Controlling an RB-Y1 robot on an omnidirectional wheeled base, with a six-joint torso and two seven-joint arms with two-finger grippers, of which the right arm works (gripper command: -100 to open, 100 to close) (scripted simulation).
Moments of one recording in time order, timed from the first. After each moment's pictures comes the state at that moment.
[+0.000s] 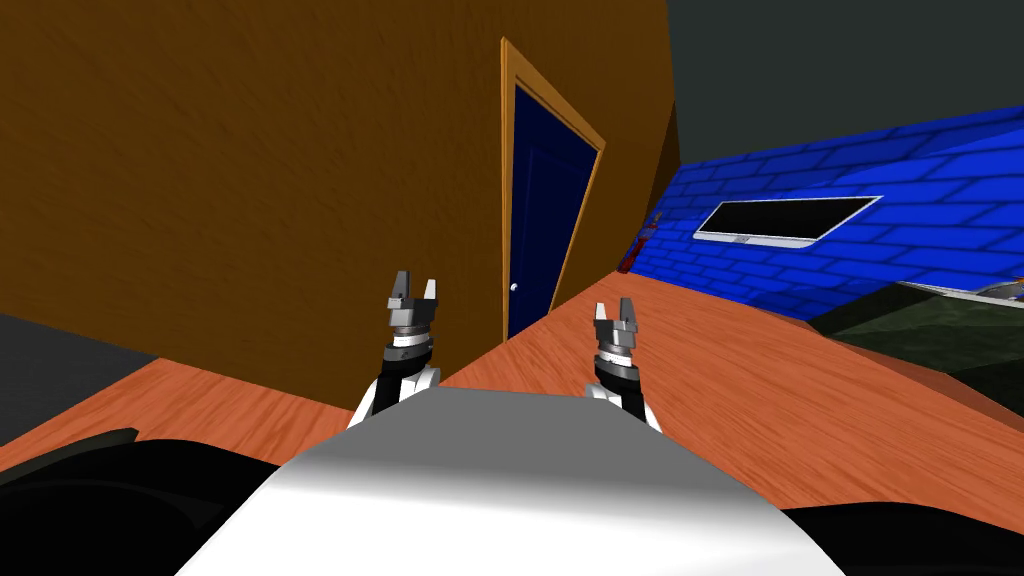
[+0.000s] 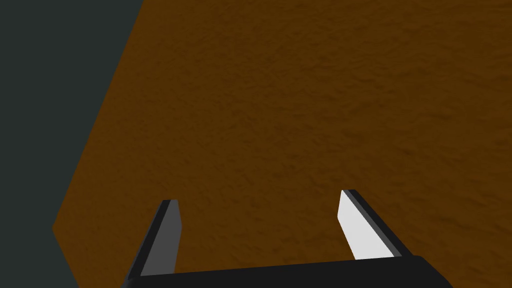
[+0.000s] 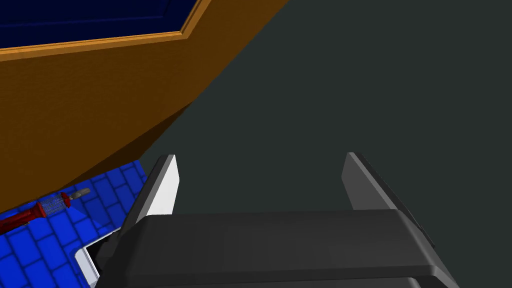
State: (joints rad) arm 0.49 0.00 -0.06 -2.16 0.04 -0.62 -0.08
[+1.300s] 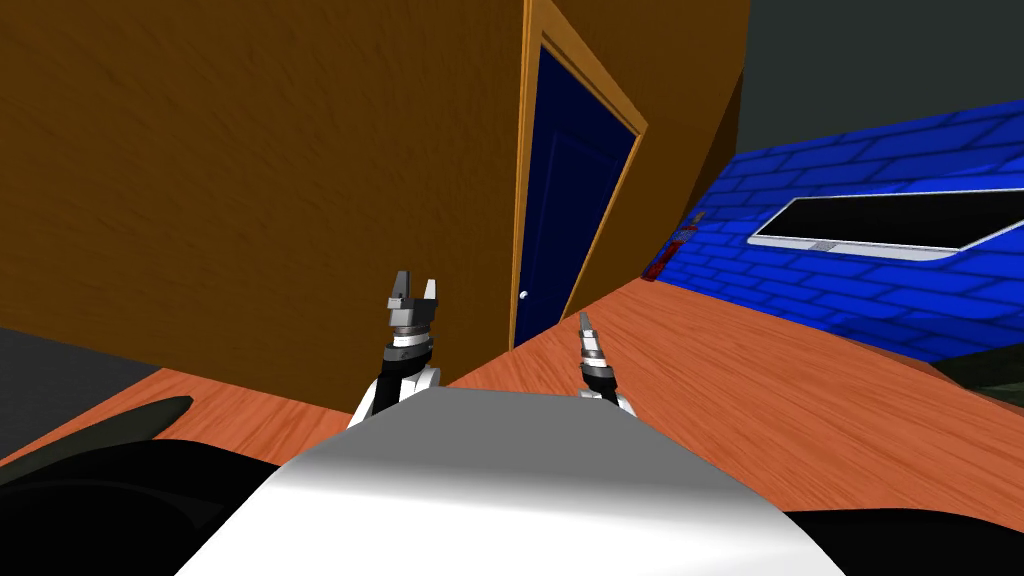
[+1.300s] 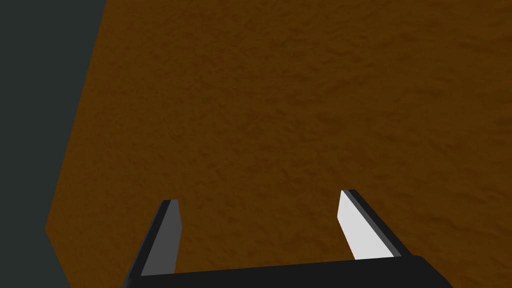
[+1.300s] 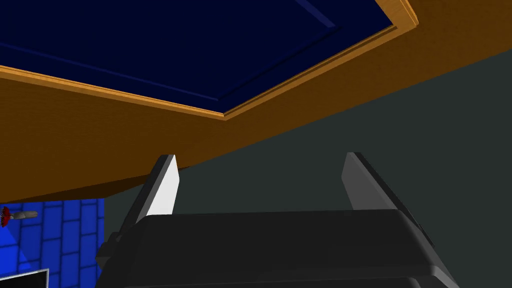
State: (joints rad) arm 0.40 -0.08 -0.05 -1.81 0.16 -0.71 0.24
